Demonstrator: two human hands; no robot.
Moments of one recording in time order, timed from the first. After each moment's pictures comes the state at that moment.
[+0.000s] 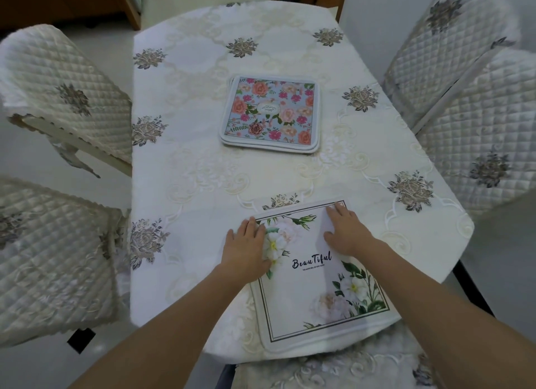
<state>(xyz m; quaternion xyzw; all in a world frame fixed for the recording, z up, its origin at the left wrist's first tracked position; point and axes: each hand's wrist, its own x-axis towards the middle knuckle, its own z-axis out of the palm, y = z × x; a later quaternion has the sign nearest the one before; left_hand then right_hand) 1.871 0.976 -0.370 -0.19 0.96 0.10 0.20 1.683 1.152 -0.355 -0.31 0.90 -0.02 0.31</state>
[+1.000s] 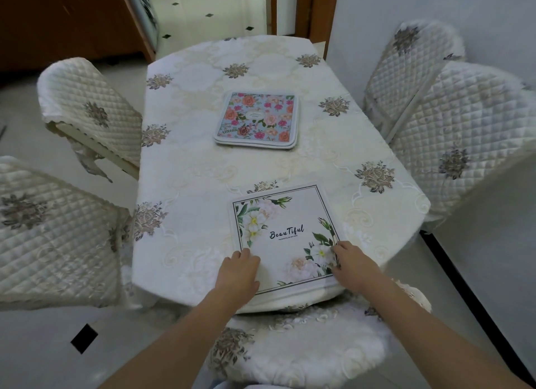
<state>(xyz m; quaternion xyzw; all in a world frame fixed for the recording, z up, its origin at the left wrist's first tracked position) 1.951 1.089 -0.353 -0.18 0.96 0.06 0.20 1.769 1.302 -0.349 -0.34 0.90 -0.04 0.27</state>
